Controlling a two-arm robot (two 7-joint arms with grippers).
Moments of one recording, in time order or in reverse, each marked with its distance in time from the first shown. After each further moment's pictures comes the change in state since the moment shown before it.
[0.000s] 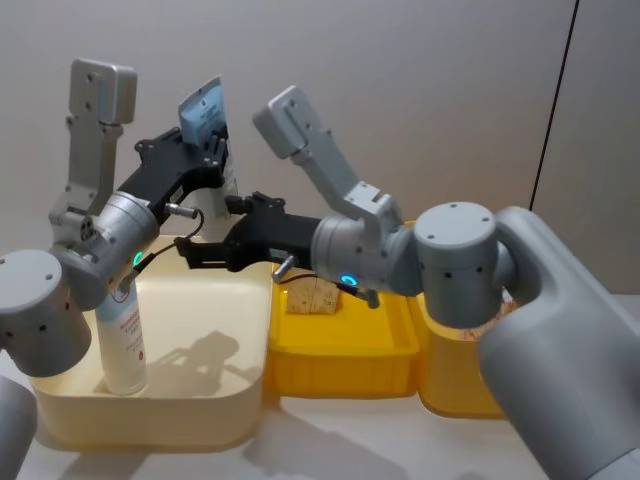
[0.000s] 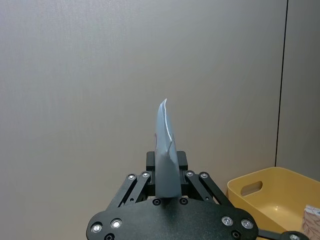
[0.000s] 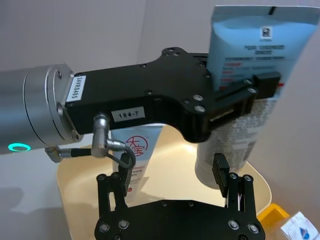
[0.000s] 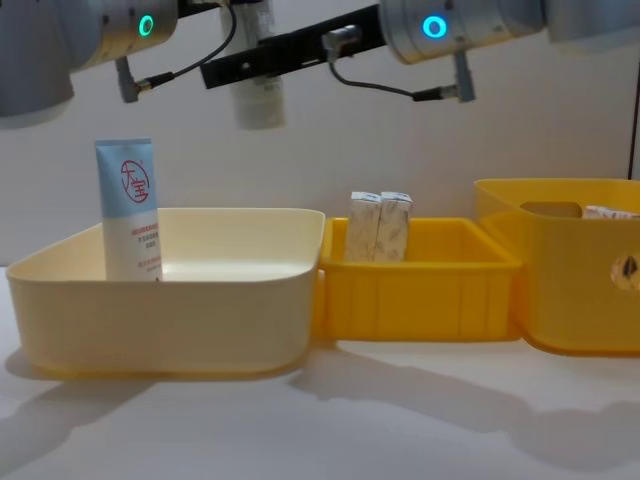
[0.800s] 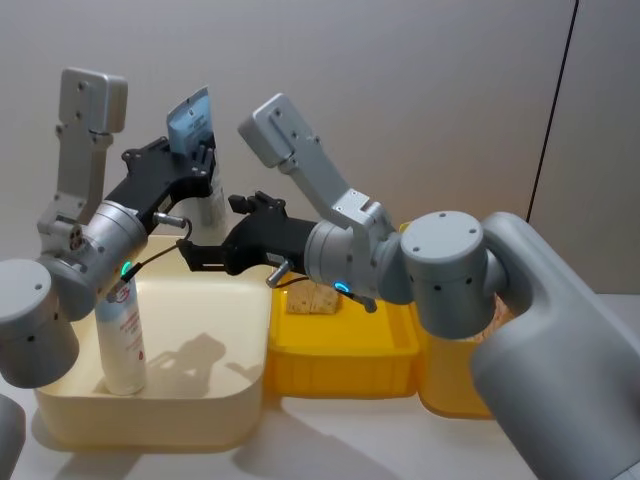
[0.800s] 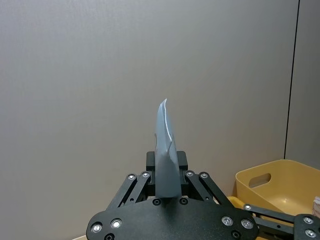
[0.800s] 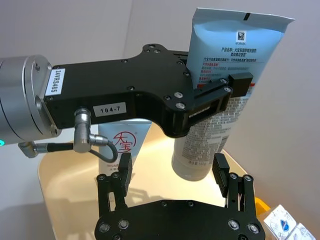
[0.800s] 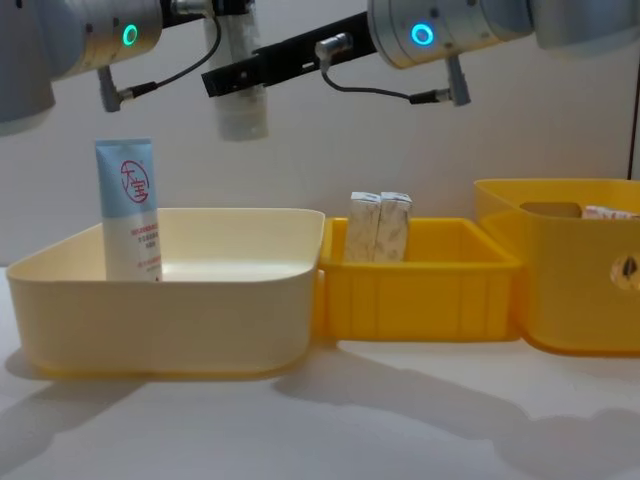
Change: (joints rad) left arm 0.033 0.013 -0.015 -0.040 0.023 0.030 0.016; right arm -0.017 0.007 -0.039 -0.041 -0.032 0.005 -0.089
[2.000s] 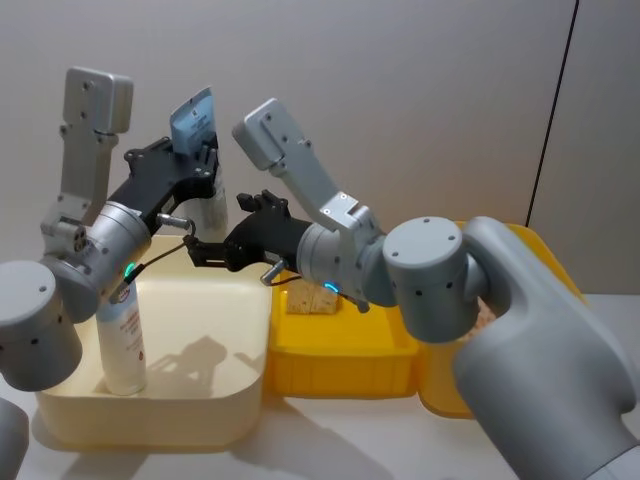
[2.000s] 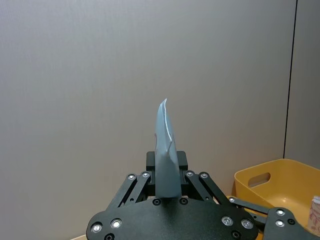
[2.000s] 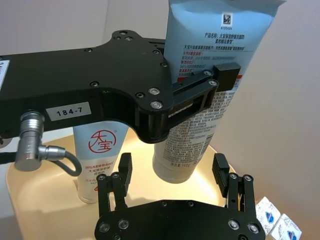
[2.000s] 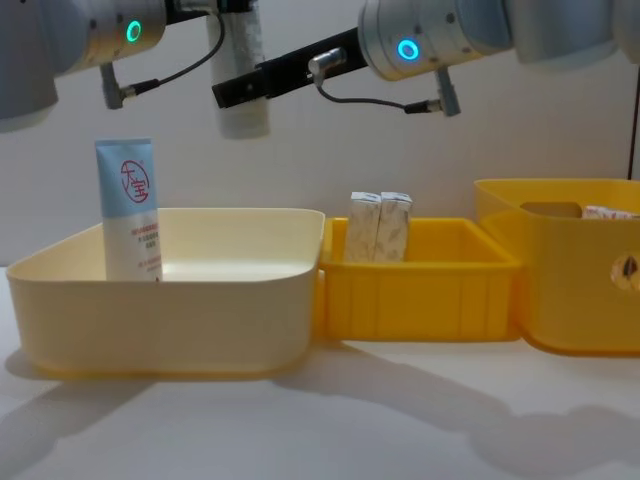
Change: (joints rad) left arm 0.017 -0.009 -0.004 -0.034 0.024 0.019 0.010; right arm 0.011 -0.029 -0.011 0.049 -0.029 -0.007 -0.092
